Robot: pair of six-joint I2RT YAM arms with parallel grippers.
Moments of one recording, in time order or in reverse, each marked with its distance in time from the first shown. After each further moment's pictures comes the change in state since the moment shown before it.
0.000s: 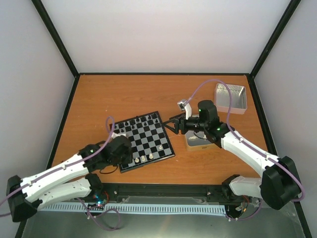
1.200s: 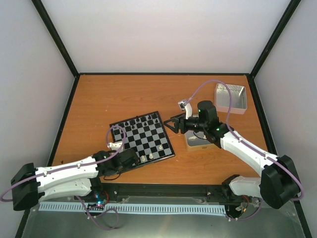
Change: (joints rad) left arm -0.179 0.133 -0.174 0.011 -0.269 -0.372; right arm 0.000 0.013 -0.011 0.019 0.056 0.027
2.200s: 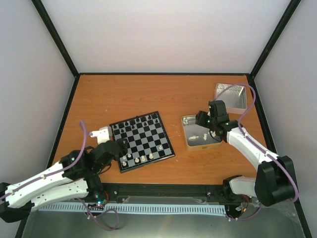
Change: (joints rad) left arm -0.001 -0.290 0.228 -0.126 -0.177 0.084; right arm -0.217 0.011 0.006 -0.303 0.597 0.169
